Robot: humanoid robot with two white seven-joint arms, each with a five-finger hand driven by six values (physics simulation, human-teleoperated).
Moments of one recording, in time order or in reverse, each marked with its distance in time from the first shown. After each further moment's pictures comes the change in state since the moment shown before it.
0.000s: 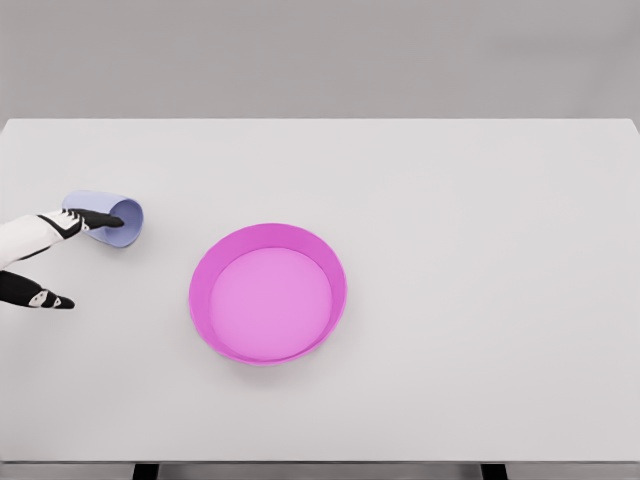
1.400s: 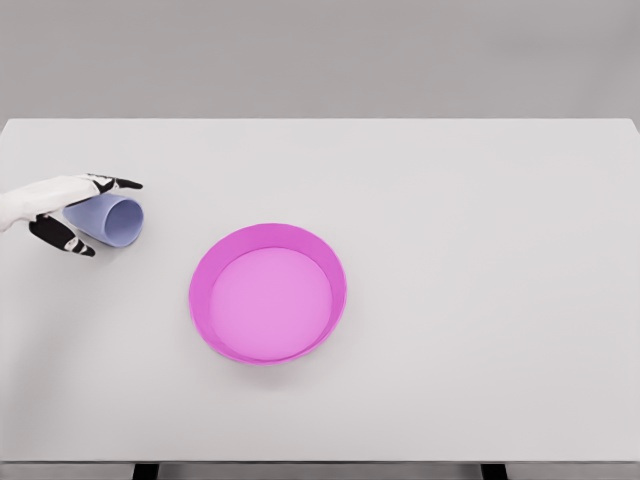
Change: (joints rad) left arm -0.555 -0.225 -0.349 0.535 -0.283 0.000 -0.044; right arm 0.002 0.000 -0.001 -0.001 0.000 0.000 -0.005
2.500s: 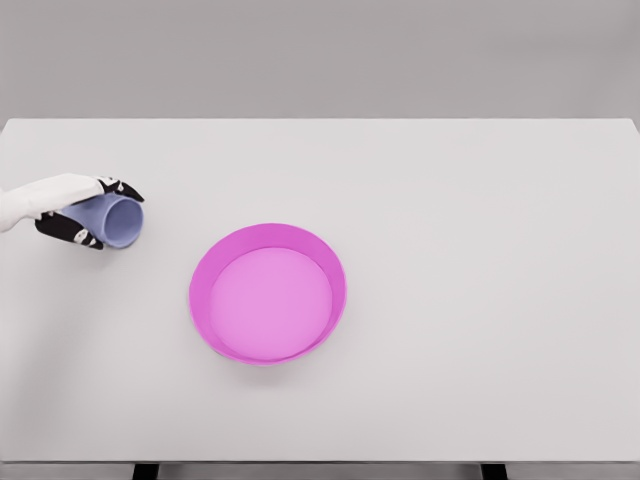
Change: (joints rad) left arm -0.005 -0.010 -0.001 -0.006 -0.009 0.000 0.002; right arm 0.000 0.000 0.000 0.000 0.000 0.000 0.000
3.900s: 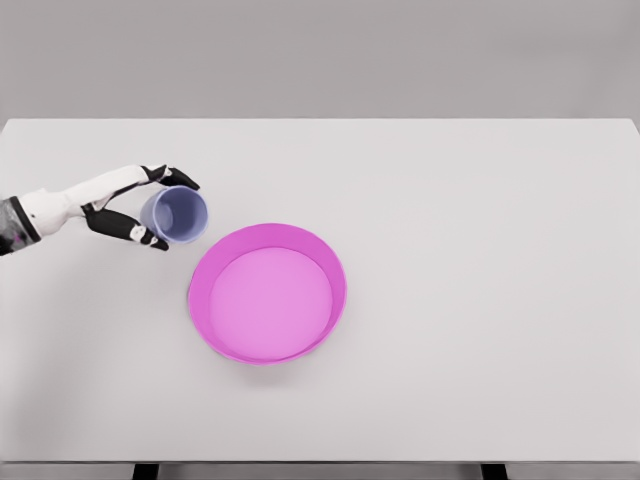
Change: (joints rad) left arm -0.015 0.008 -0.225 -0.119 0.572 0.000 0.002; right arm 0.000 0.000 0.000 0.000 0.000 0.000 0.000
